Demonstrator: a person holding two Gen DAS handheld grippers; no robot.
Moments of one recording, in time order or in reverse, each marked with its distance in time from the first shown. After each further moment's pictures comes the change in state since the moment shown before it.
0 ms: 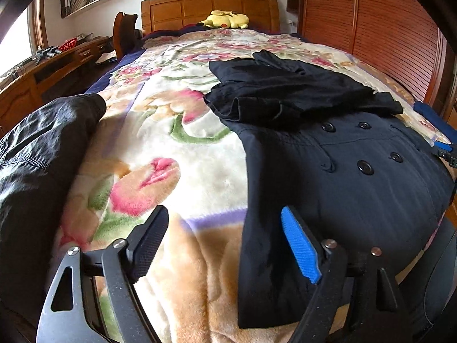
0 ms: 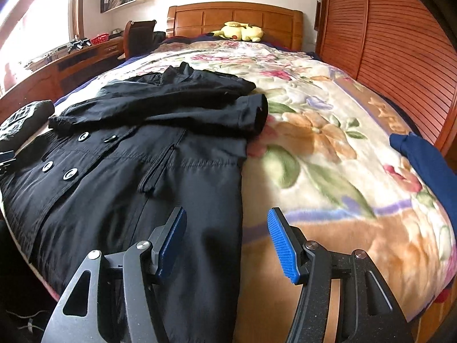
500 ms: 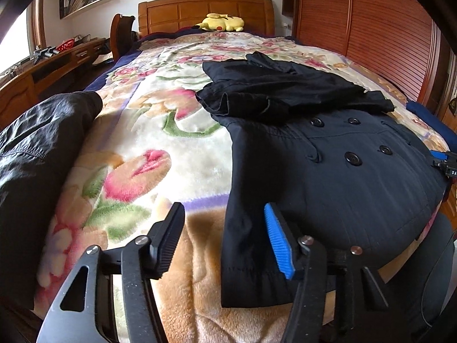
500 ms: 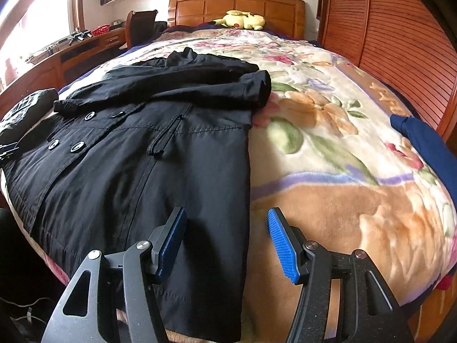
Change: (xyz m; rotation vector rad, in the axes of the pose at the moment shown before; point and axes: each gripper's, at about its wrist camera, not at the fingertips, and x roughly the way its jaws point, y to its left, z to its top) left arm -0.006 -0.007 -0.012 -0.005 -0.022 -0.028; right arm -0.006 -0.001 -0.016 0.003 0.062 0.010
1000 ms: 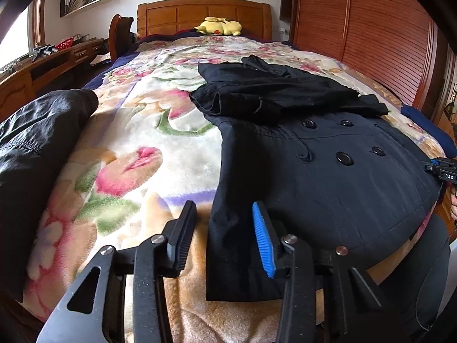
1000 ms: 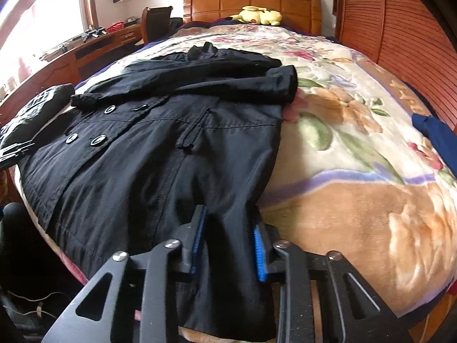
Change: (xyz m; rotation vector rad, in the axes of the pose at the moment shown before) left arm -0.004 -0.005 -0.008 -0.018 -0.023 -0.030; right arm 0.010 0.014 0.001 -0.016 0.019 0.099
